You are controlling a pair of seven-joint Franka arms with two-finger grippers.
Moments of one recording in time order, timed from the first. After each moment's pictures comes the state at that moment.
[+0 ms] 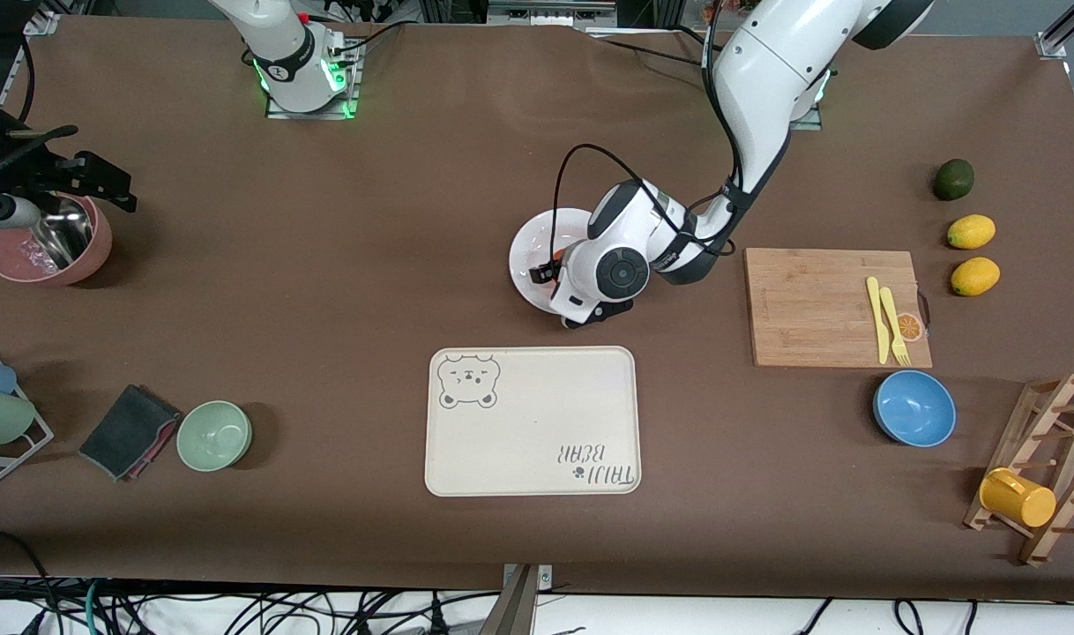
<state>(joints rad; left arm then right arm) -0.42 0.75 -0.30 -1.58 -0.29 2.08 -0.88 0.03 -0.05 -0.05 -1.73 -0.02 1.62 -0.08</state>
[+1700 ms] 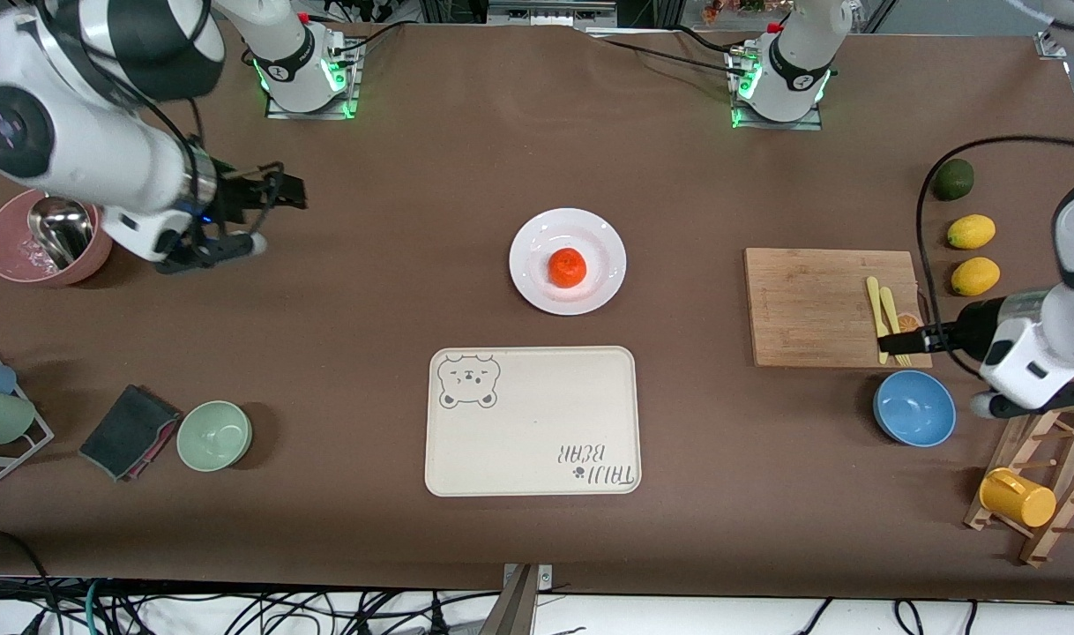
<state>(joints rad) 0.26 0.47 -0.28 -1.30 0.00 1.56 -0.19 0.26 0.15 -0.03 -1.74 0.25 1.57 0.00</state>
